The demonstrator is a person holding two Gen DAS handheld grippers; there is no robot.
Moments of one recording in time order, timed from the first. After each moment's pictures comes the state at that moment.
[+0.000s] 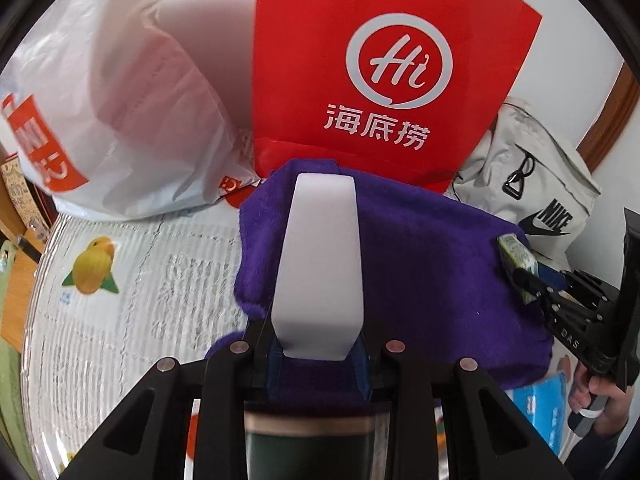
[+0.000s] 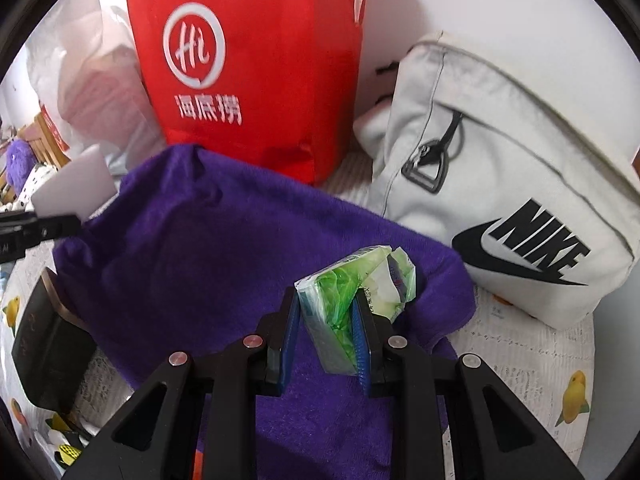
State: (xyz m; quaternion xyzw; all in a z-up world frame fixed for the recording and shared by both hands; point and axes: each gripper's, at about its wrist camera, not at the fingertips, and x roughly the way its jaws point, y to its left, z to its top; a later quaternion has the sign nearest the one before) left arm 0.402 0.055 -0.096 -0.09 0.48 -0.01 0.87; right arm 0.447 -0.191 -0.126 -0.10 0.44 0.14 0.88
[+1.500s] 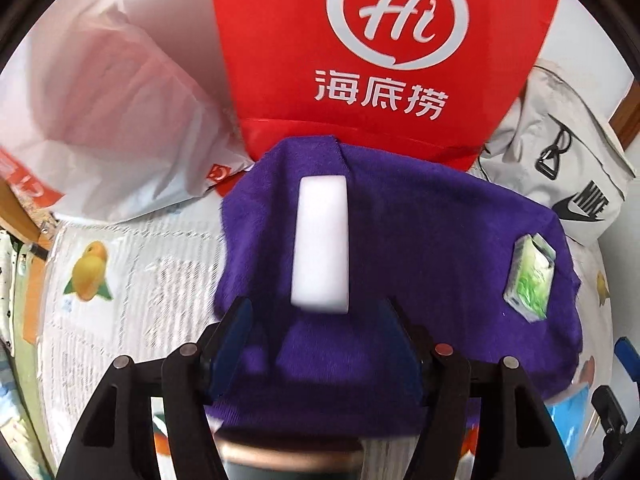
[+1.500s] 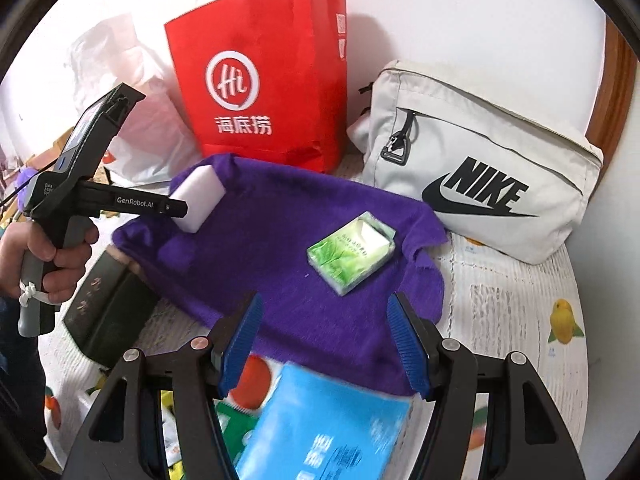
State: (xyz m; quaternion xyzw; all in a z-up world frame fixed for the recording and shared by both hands) left arm 0.442 0.016 -0.114 -0.05 0.54 0.03 0.84; right arm 0.330 -0.209 -0.082 -0.05 0.40 0.14 0.90
